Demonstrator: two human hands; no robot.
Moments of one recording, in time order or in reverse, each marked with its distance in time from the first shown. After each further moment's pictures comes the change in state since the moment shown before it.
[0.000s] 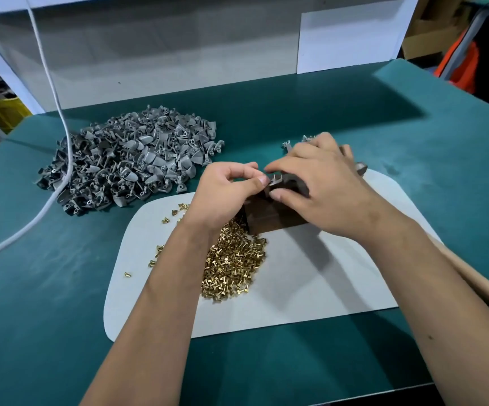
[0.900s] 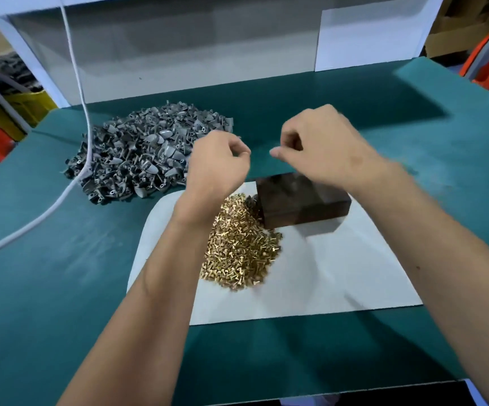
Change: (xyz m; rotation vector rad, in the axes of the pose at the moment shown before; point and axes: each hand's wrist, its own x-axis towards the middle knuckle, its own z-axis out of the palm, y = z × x) left_hand 0.030 0.016 -0.029 0.750 0.303 0.146; right_hand 0.058 -0.014 -0.018 -0.011 -0.083 0.066
